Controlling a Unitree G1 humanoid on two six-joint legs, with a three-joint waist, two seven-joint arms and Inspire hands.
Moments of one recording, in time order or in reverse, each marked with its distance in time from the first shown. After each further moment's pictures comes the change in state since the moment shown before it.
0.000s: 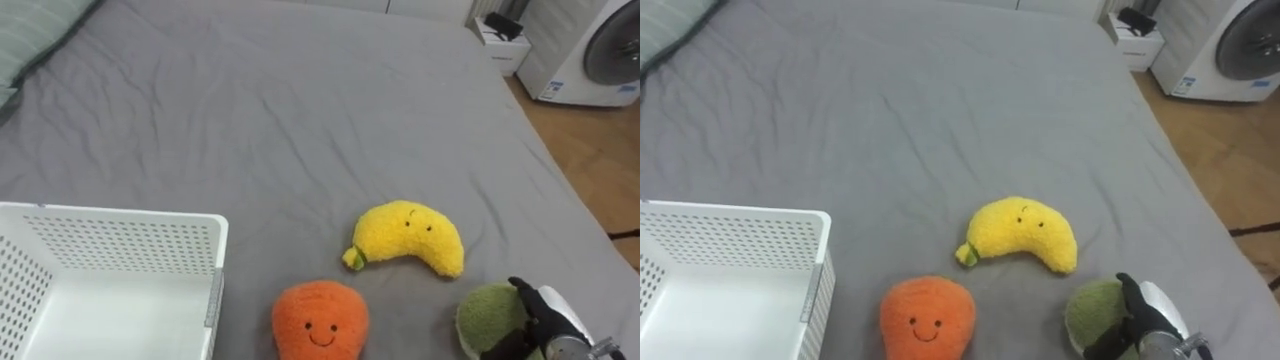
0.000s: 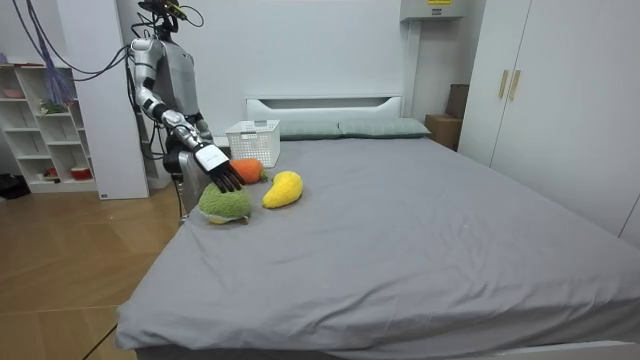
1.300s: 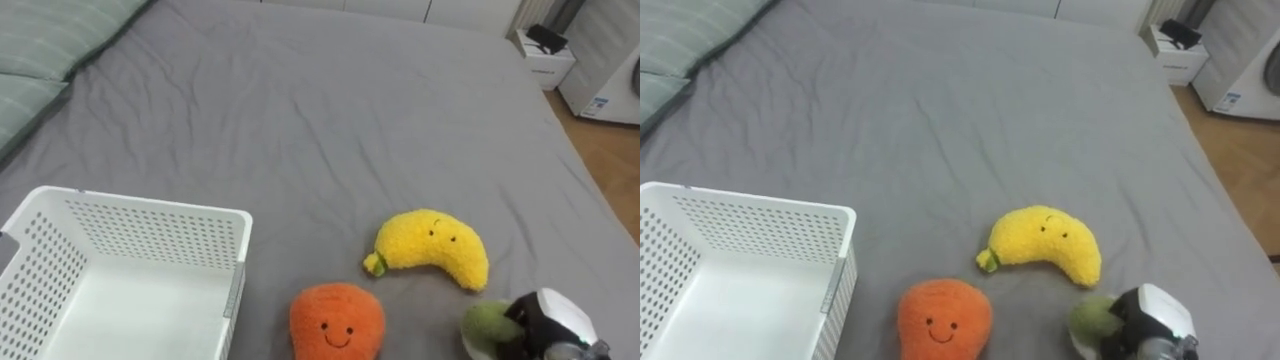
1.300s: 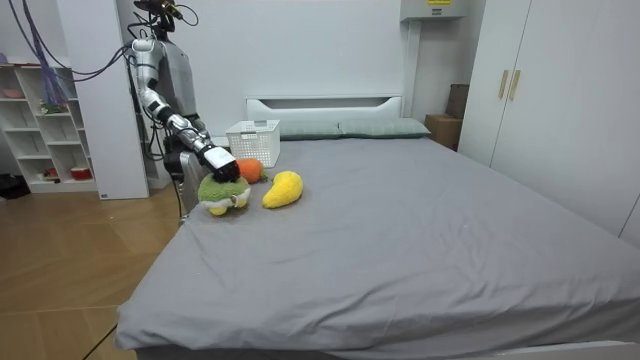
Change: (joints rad) left arm -0.007 0.004 -0.035 -0.027 -0.013 -0.030 0.053; right arm -0.003 -0.004 0.042 -0.060 -0.146 -0.055 -0.205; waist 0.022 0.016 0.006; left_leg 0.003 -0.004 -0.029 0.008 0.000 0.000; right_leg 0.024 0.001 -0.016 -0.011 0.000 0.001
